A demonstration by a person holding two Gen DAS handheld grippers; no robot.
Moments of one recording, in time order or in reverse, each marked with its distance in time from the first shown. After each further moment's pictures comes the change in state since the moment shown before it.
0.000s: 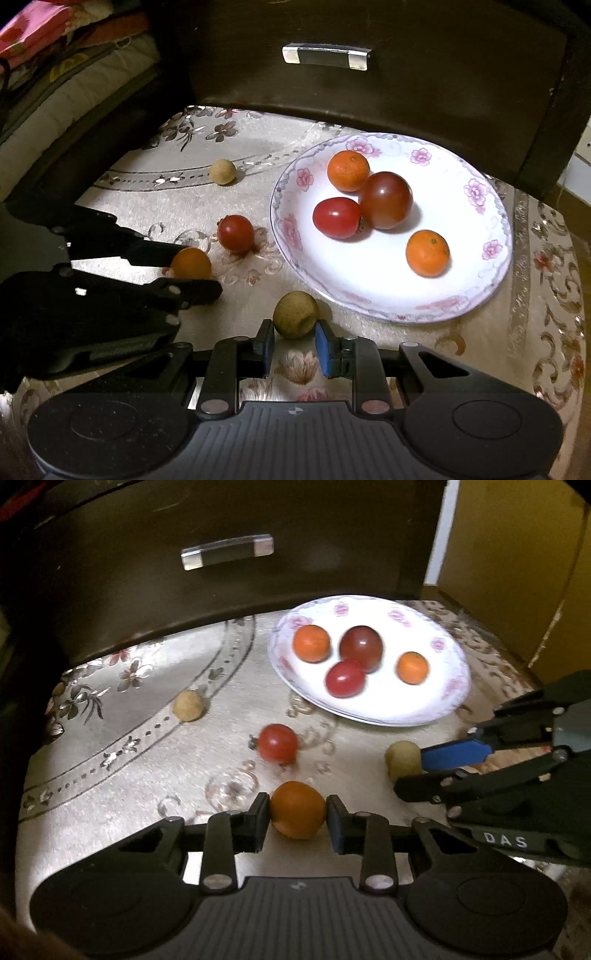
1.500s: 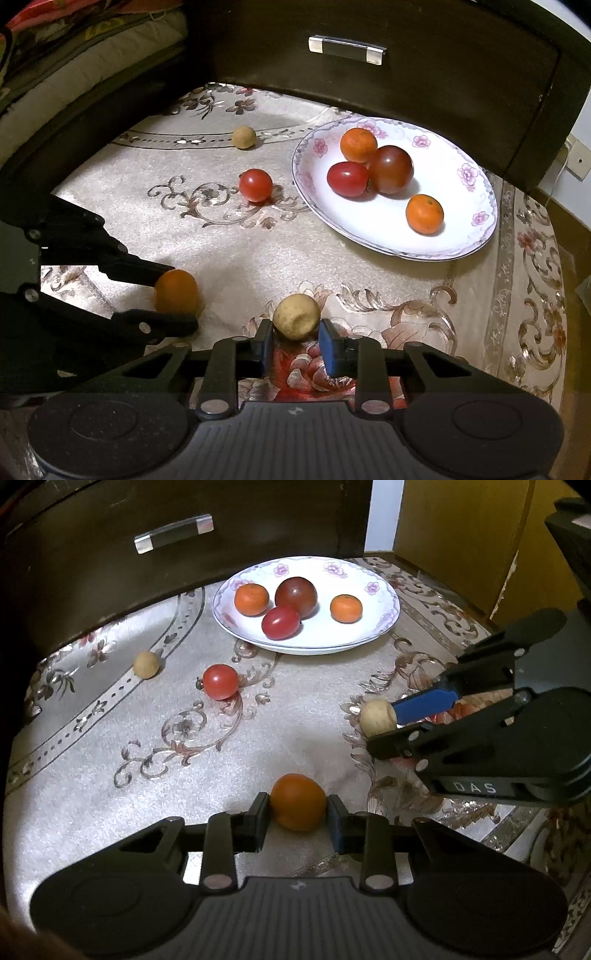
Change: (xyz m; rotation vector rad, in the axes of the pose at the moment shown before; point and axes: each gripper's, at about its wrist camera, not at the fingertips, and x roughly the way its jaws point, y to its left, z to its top) left arm -0.018 -0.025 -0.036 0.099 0.062 -0.057; right arm -0.015 0.013 -0.034 -0.080 0.004 -0.040
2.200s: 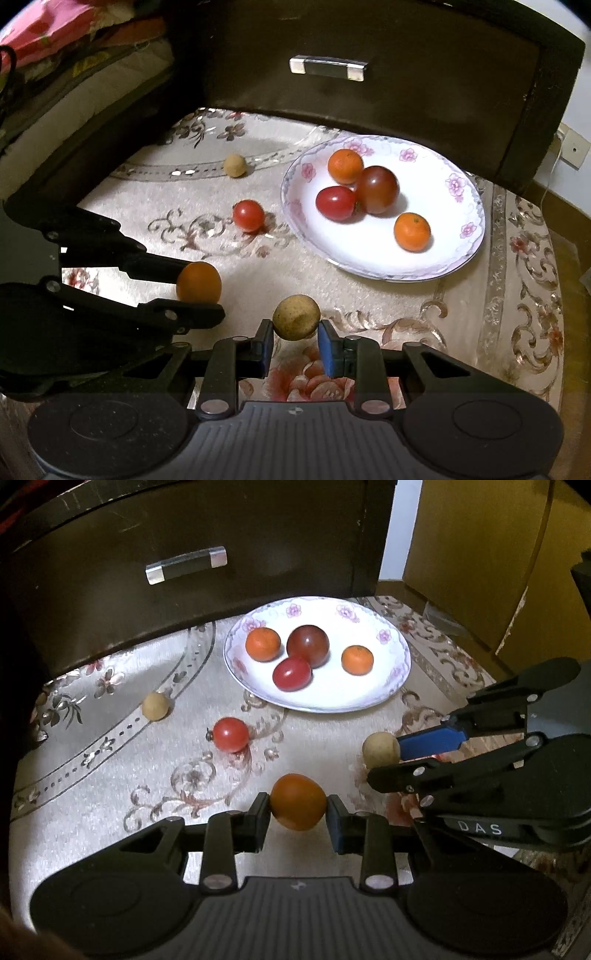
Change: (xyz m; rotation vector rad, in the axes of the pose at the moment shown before) left arm -0.006 0.007 0.030 -0.049 -0.067 0.000; right arm -0.013 -0.012 0.011 0.083 -0.040 0.025
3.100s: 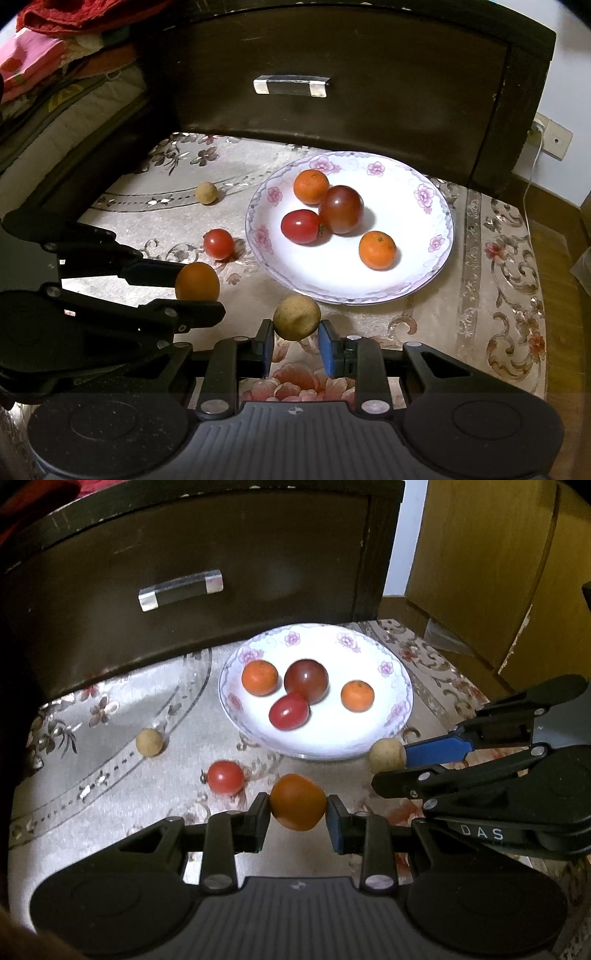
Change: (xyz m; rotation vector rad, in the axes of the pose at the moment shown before) left arm 0.009 -0.003 0.024 -0.005 -0.043 0.003; right arm -0.007 -0.017 0.011 0.057 -0.031 -0.027
